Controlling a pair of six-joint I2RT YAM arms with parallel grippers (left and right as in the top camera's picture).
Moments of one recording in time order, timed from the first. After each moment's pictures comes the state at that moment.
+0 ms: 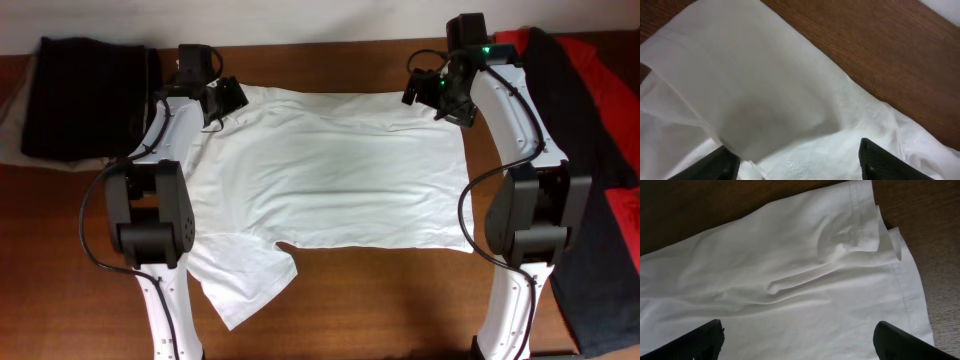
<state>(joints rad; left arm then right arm) -0.04 2.36 1.87 -0.48 0.07 -0.47 0.03 2.22 2.01 -1.02 -0.14 0.43</state>
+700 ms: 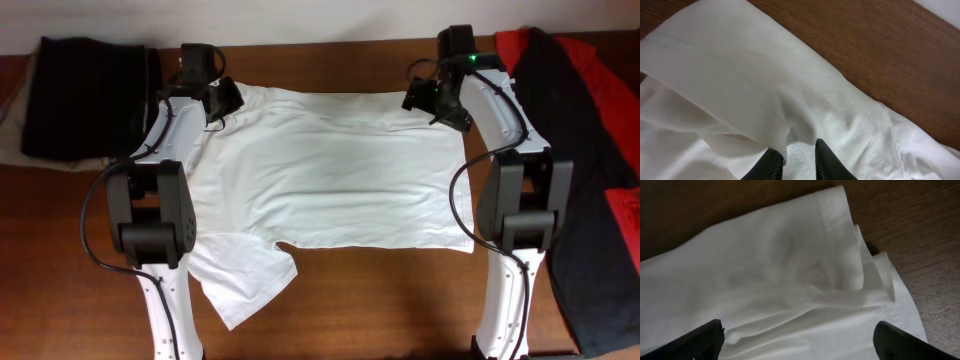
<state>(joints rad) -0.06 2.36 1.87 -0.47 0.06 -0.46 0.03 2.34 2.00 -0.93 -0.03 0.47</state>
